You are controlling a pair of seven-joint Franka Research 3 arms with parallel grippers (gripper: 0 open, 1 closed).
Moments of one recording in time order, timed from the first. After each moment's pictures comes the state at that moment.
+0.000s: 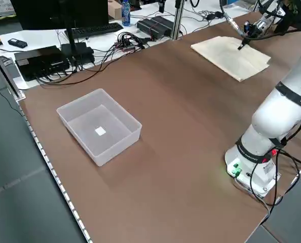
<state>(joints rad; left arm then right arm) -0.02 -0.03 0.01 -1.64 0.01 1.65 -0.04 0.08 0.57 0.03 -2.02 1.22 2.29 -1.01</state>
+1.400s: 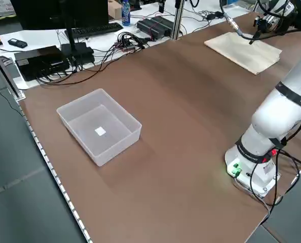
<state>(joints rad) -0.02 -0.03 0.01 -1.64 0.01 1.65 -0.04 -0.15 0.57 0.02 -2.00 1.00 2.19 -1.10</state>
